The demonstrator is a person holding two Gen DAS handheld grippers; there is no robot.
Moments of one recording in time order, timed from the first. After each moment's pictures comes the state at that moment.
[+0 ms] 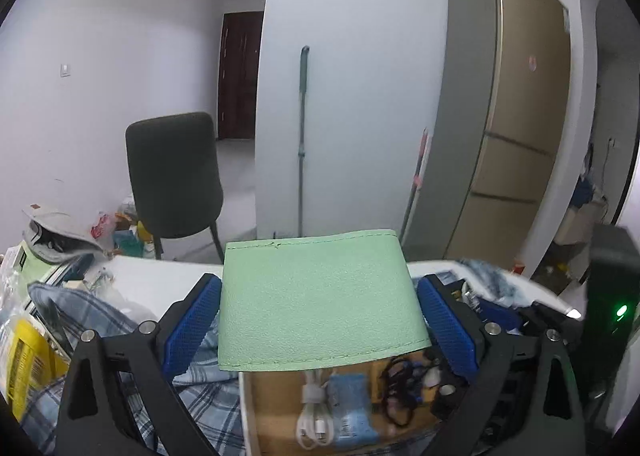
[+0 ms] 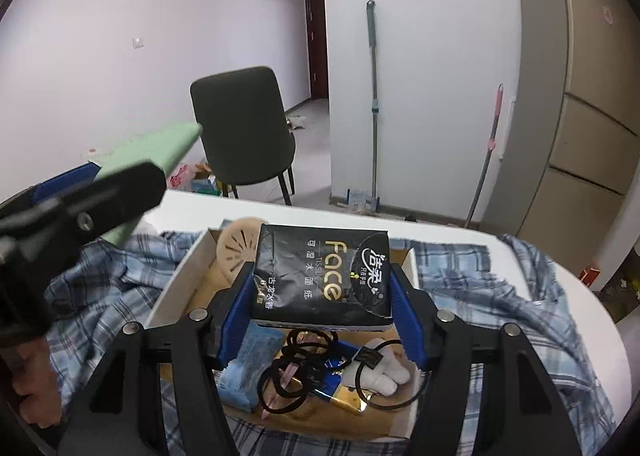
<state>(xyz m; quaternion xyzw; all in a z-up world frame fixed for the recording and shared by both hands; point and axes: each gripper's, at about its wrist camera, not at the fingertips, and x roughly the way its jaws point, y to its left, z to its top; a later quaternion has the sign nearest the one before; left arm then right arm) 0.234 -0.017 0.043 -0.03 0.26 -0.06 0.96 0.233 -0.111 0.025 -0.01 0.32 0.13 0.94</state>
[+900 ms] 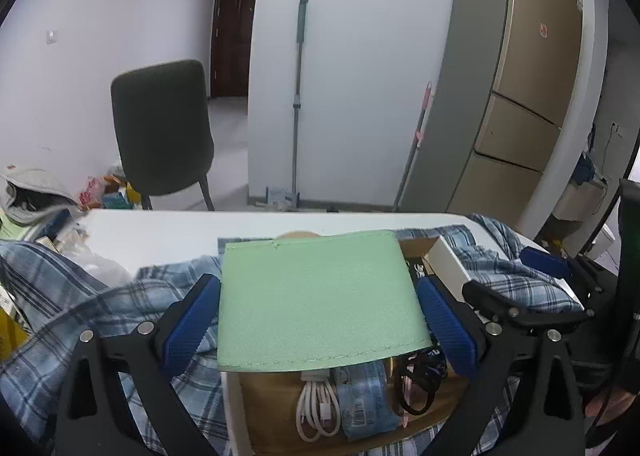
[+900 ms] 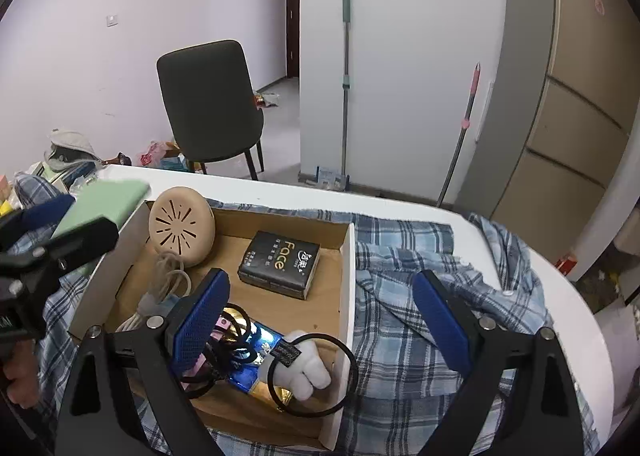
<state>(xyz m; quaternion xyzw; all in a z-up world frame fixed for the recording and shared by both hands) 0.259 -0.021 -0.014 -0.05 0.33 -0.07 0.94 0.258 -0.146 -0.012 -0.04 0.36 0.09 0.93</state>
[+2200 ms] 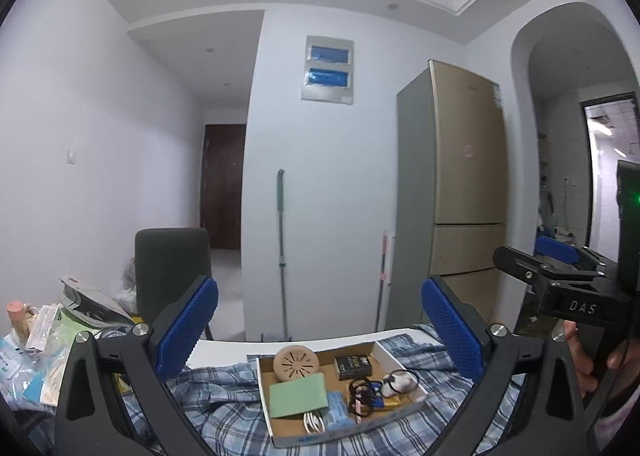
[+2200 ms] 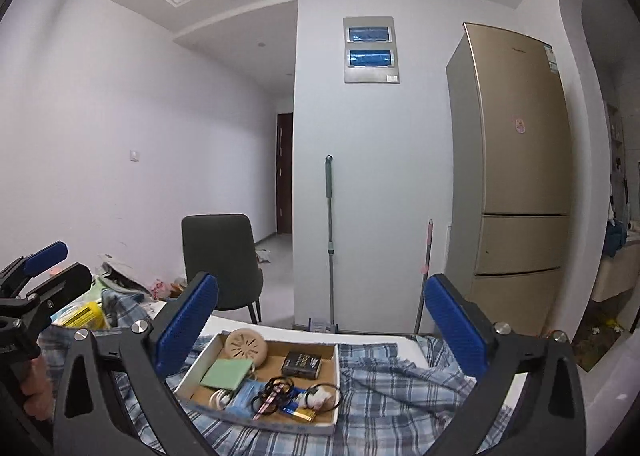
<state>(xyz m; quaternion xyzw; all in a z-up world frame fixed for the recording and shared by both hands) 0.024 0.008 0.108 -0.02 0.03 -0.11 0.99 0.065 -0.169 0.139 0.00 0.07 0.06 1.00</state>
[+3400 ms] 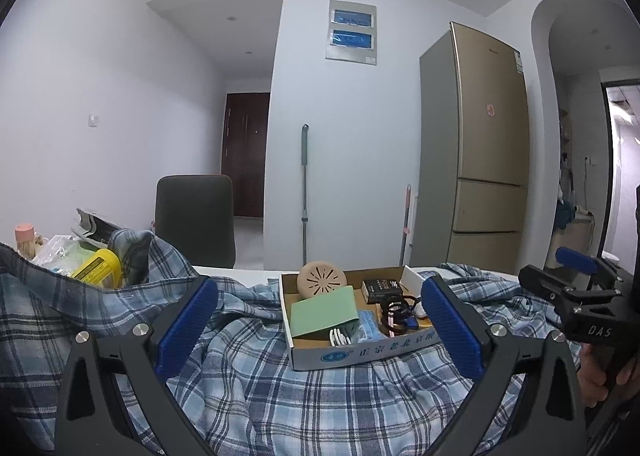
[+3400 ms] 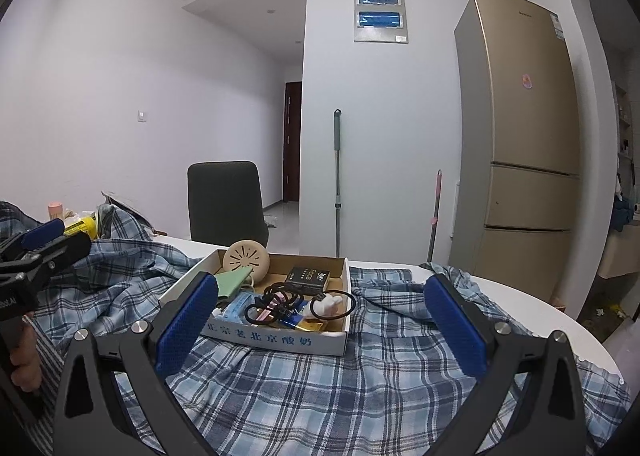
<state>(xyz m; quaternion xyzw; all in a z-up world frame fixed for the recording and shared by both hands) 0.030 0.012 -0.009 -0.02 0.09 -0.06 0.99 0.040 -0.167 0.004 -0.02 0.12 0.08 0.99</state>
